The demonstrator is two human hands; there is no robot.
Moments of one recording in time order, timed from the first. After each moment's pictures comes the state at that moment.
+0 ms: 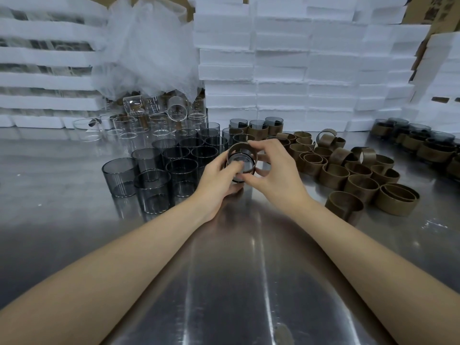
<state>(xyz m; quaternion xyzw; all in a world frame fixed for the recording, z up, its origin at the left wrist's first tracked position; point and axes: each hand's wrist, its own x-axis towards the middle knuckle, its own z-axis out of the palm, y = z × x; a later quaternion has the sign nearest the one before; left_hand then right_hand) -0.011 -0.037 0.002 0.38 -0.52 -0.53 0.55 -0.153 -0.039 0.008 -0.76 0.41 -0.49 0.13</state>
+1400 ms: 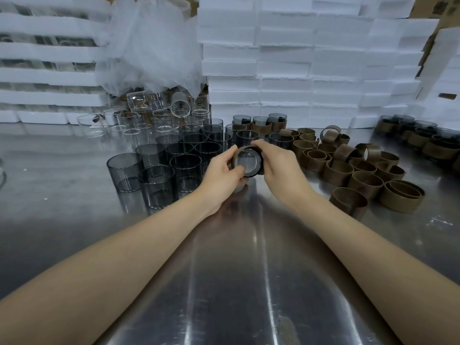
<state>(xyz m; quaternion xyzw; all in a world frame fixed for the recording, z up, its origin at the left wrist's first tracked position) -0.013 -0.040 0.003 0.43 -0.57 -0.47 0.52 -0.152 -0.037 0.020 -0.78 0.49 -0.38 0.05</state>
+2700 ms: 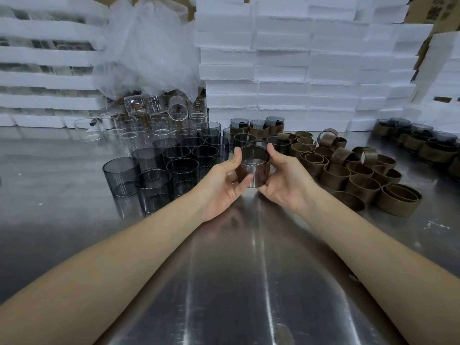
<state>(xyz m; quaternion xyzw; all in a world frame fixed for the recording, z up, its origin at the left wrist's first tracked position) -0.010 -0.034 0.010 0.28 -0.35 -0.73 0.51 -0.159 -0.047 0.019 -0.30 0.30 -0.52 0.74</state>
